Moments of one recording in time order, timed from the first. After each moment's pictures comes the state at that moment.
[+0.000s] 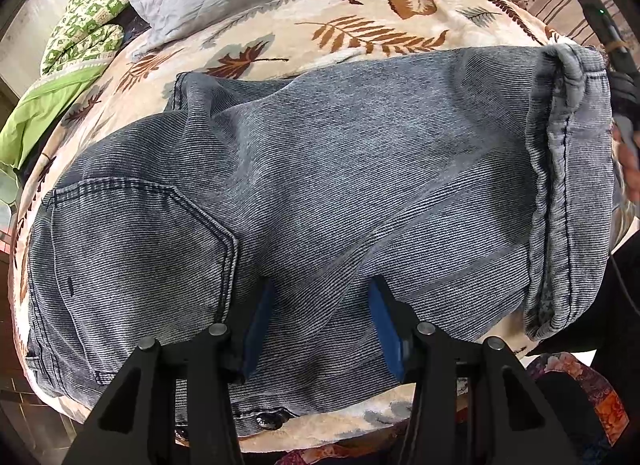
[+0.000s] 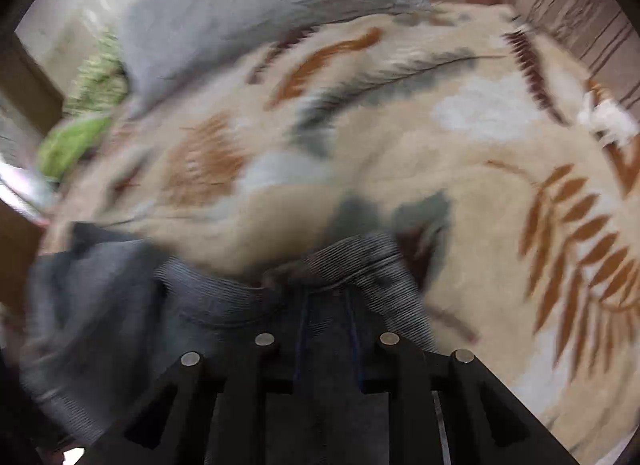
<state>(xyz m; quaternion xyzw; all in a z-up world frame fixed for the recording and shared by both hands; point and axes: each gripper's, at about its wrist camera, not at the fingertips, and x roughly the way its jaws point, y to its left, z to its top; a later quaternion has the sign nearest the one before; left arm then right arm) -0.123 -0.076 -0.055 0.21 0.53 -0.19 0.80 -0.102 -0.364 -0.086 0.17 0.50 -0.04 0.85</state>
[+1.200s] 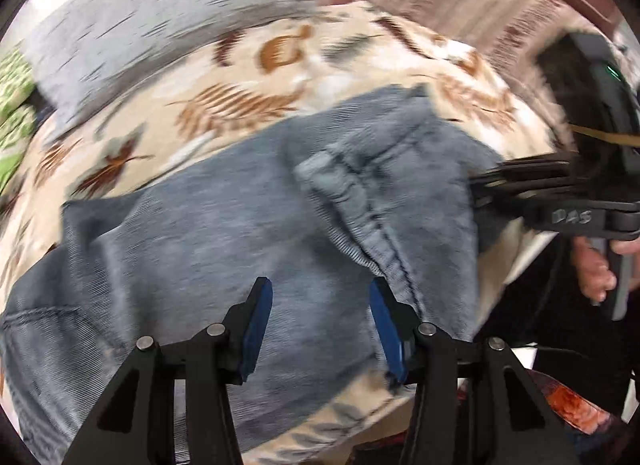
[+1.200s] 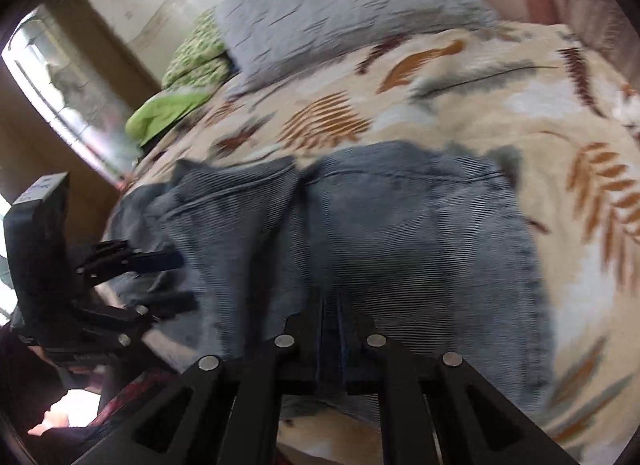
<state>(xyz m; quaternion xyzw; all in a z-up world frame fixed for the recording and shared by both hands) -0.147 -0.146 -0.021 0.20 0.48 -0.38 0.76 -0.191 -0.308 -0.054 0.20 0.48 0.17 0.83</state>
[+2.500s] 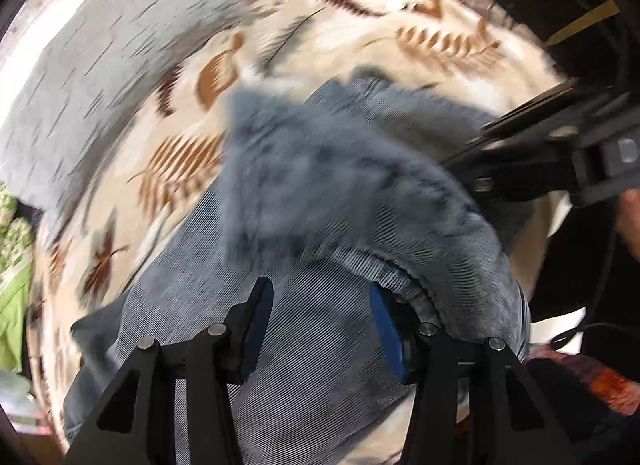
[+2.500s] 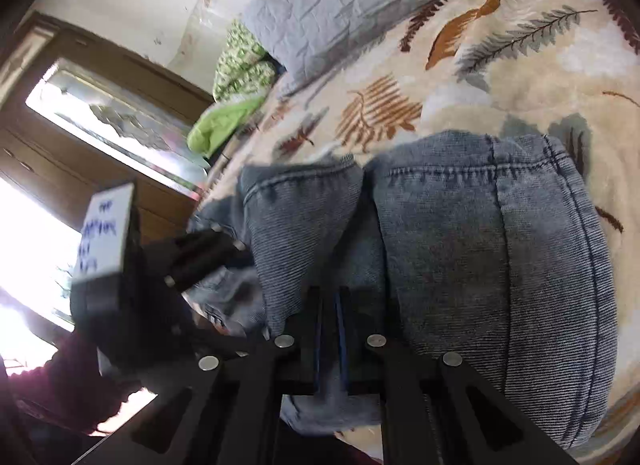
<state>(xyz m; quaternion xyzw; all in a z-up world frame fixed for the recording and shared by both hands) -0.149 -0.216 -0.031 0.35 0.44 -0.39 0.73 -0.178 -0.352 -0.058 0.33 0.46 0.25 0.79</state>
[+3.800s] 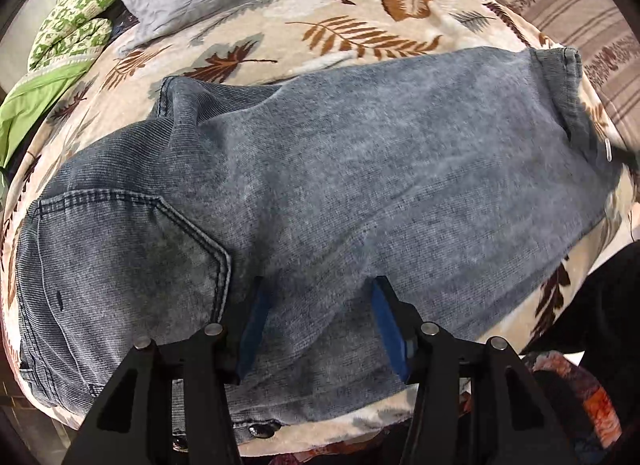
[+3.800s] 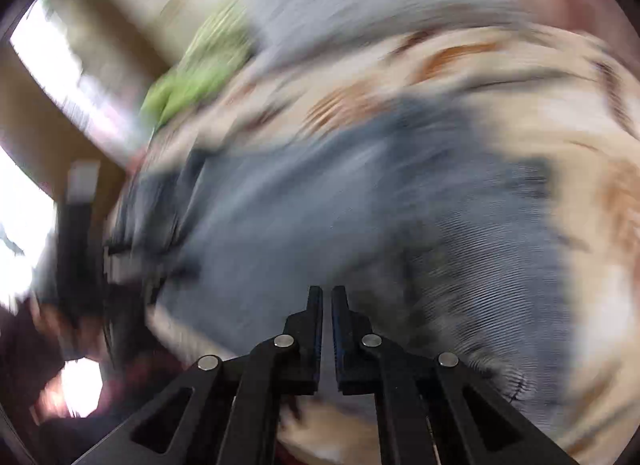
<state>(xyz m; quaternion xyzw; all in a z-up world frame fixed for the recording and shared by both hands) -0.117 -0.060 -0.062 0.18 0.55 -0.22 0.79 -0.187 -0.357 -0.052 0.25 0.46 0.07 0.85</state>
